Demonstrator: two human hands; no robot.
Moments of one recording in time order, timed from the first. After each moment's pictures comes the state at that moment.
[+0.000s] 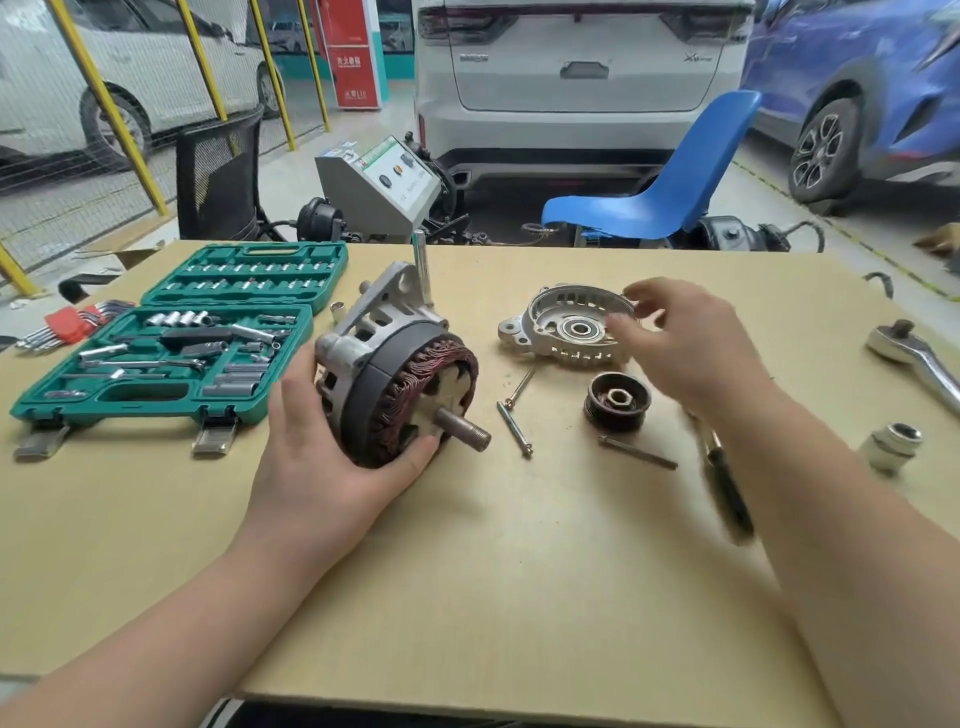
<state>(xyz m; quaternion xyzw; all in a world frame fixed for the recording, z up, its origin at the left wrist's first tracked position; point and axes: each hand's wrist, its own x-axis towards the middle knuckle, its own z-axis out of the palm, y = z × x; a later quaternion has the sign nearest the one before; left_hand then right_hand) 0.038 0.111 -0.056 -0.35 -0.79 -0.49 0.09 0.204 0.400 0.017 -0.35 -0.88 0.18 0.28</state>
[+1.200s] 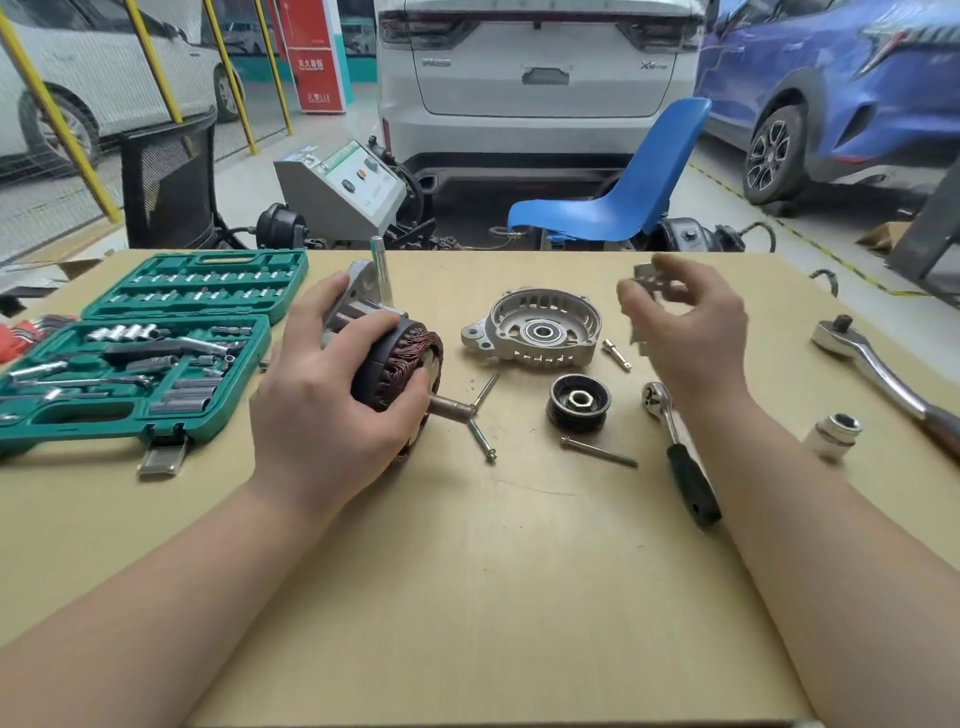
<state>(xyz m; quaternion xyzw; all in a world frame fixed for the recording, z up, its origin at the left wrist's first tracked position) 0.040 0.170 -0.017 -0.44 -0.76 -0.42 0.25 0.217 0.440 -0.006 -0.35 -0.72 0.33 0.50</state>
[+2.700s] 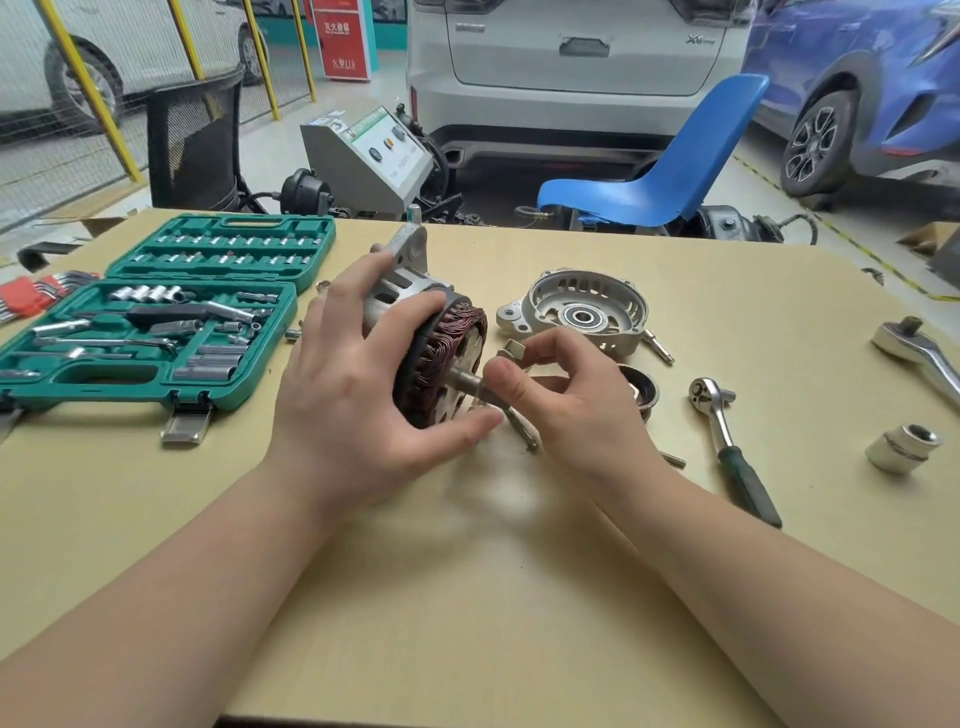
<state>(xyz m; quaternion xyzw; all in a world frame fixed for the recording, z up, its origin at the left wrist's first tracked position) 0.032 0.154 -0.022 -0.50 -0.76 -0.35 0.22 0.169 0.312 -0.032 -0.22 -0.76 0.51 0.32</state>
